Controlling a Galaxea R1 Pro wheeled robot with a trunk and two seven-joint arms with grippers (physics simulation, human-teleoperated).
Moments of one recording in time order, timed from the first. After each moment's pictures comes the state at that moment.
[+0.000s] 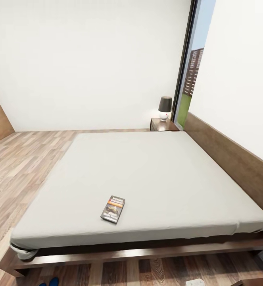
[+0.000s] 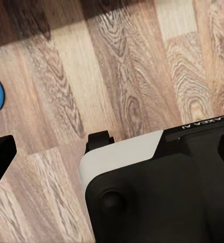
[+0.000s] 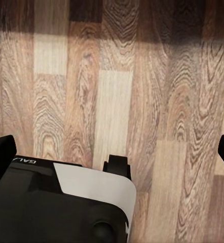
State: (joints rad) left arm -0.29 -0.01 -0.20 -0.15 -0.02 0.00 -0.04; right arm -0.37 -0.04 0.00 -0.19 0.12 0.08 0.13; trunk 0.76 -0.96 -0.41
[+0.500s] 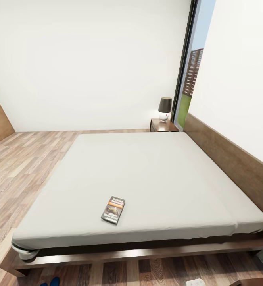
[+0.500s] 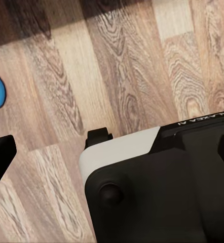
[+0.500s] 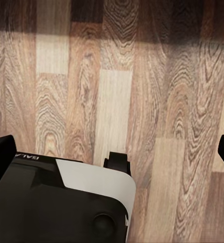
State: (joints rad) left arm -0.29 -0.01 -0.20 -0.15 -0.02 0.01 -0.04; right arm -0.37 -0.04 0.00 -0.19 0.13 0.08 0.13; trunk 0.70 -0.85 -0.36
